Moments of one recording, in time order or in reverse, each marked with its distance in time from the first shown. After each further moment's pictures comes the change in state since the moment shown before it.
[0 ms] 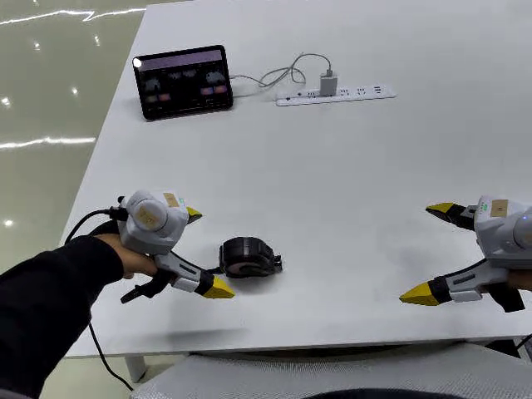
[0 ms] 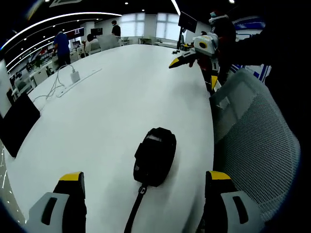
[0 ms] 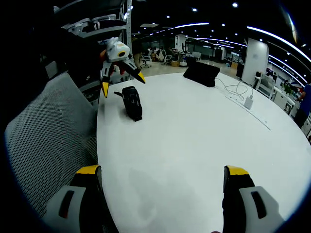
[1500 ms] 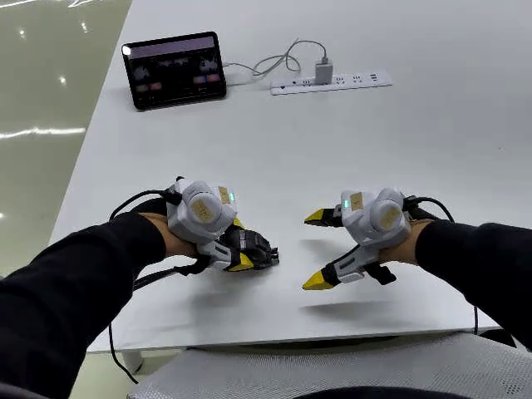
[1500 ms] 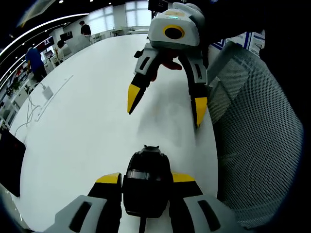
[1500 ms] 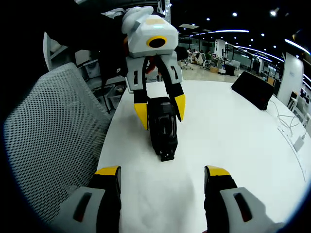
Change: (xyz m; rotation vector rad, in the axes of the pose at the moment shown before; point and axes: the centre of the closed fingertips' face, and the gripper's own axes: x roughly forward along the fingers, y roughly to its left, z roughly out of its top) left arm 0.039 -0.017 0.019 0.233 0.084 -0.064; right arm 0.134 0.059 0.066 -0.196 -0.011 0.288
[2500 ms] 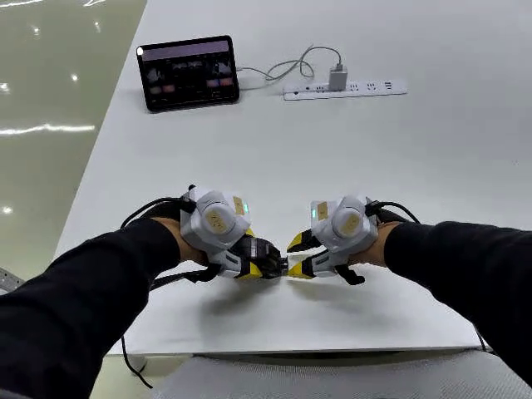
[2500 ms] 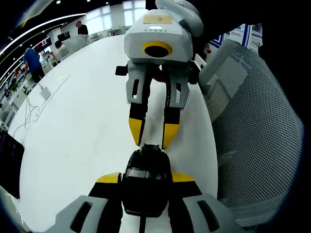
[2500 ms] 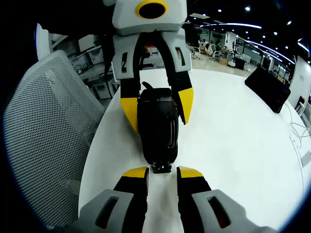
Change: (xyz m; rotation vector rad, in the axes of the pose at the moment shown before) left arm 0.001 -0.002 -0.001 0.021 0.007 -0.016; right arm 0.043 -0.003 -0.001 -0.067 0.121 0.056
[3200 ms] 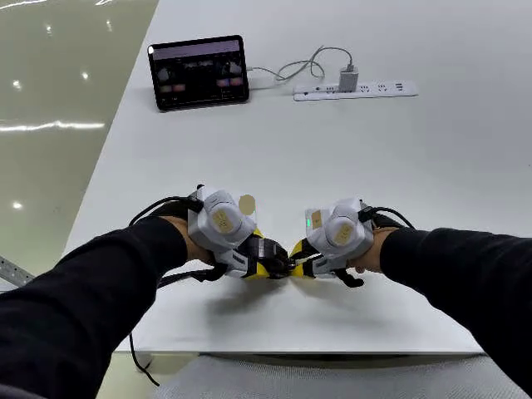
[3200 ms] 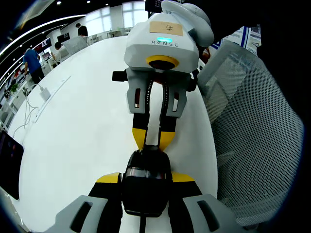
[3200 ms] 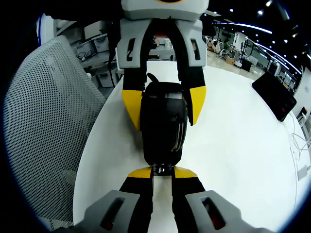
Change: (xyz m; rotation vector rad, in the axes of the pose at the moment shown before) left arm -0.001 0.000 0.000 0.005 -0.017 -0.009; right arm 0.006 0.003 -0.001 -0.087 0.073 0.005
